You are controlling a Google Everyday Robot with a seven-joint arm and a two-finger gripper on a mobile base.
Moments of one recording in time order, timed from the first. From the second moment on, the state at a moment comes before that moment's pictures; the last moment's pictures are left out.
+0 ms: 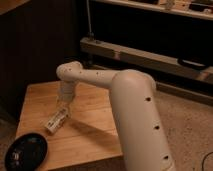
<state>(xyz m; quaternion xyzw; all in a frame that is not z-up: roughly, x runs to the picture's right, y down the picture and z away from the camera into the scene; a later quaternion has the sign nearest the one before) -0.242 0.109 0.832 -0.31 -0.34 -0.40 0.79</state>
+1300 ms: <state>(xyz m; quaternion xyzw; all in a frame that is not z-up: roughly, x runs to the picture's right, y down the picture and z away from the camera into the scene) -0.249 0.137 0.862 -0.35 -0.33 -0.42 0.77</state>
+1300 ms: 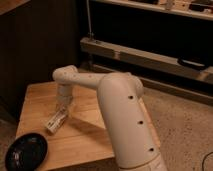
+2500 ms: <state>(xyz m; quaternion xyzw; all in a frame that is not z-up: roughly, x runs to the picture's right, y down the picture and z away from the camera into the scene) -0.291 0.049 0.728 -0.27 -0.40 -0.44 0.76</state>
